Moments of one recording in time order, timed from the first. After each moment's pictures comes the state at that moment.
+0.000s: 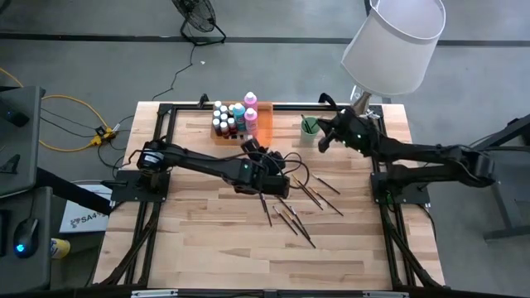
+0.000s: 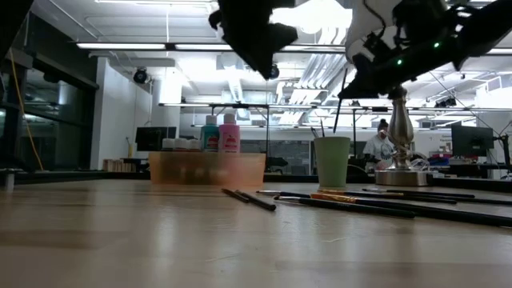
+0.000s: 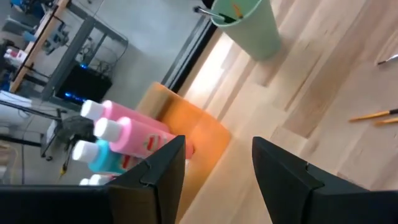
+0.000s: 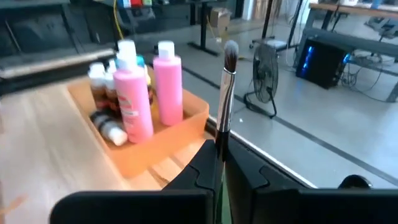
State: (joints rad) left arm -0.17 1.96 1.81 -1.04 -0.97 -0.45; right arm -0.47 1.01 0.41 0.35 0.25 0.05
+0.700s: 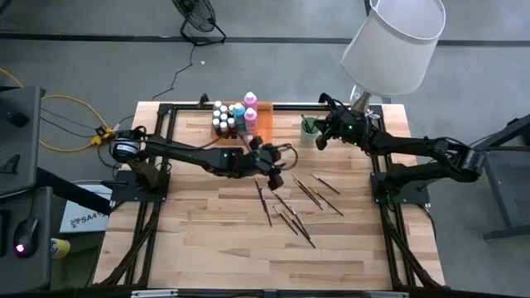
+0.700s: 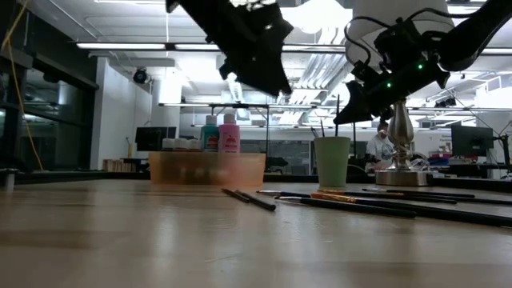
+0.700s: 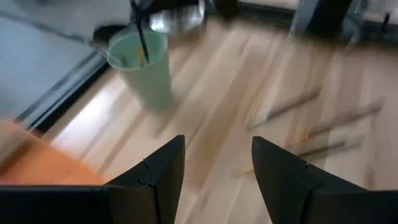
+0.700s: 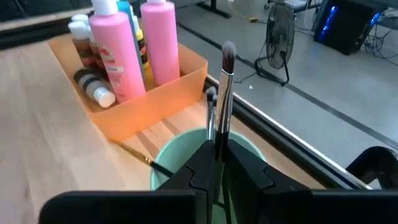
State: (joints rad) left arm -0.05 1.72 1.28 -0.15 -0.47 -0.22; right arm -0.63 1.18 0.44 0.36 0.04 0.03
